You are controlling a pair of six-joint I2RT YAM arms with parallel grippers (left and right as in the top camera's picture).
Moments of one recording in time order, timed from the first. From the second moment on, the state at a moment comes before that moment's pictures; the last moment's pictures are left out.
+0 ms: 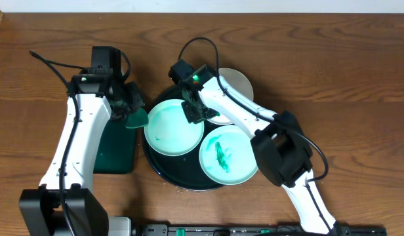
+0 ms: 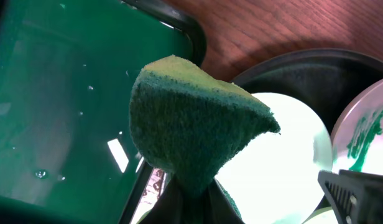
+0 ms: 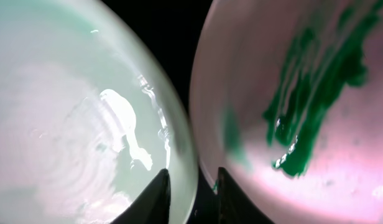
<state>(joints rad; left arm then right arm) 0.00 1.56 1.28 -0.98 0.05 -0.41 0.74 2.34 1.98 -1.14 0.00 0.38</state>
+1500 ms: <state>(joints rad) 0.00 1.56 1.26 -0.97 0.04 -0.43 0.76 2.30 1.83 -1.02 -0.03 0.45</state>
